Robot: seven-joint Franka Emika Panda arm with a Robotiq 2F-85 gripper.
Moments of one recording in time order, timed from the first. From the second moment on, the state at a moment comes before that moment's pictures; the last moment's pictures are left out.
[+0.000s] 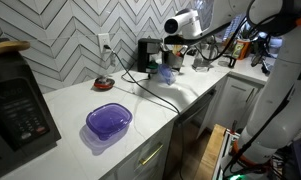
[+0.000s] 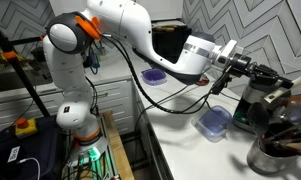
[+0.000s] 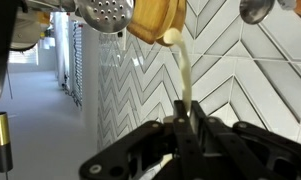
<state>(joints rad) -0.24 0.09 -0.24 -1.84 -1.81 2.42 1.95</state>
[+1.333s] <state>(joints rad) -0.27 0.31 -0.23 -1.82 -2.08 2.33 2.26</state>
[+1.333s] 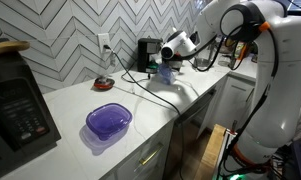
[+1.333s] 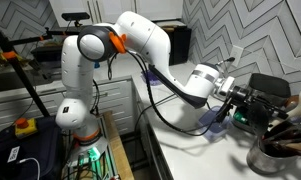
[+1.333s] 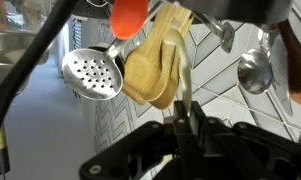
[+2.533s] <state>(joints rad) -0.31 0.32 -0.19 -1.78 -2.17 2.44 2.33</state>
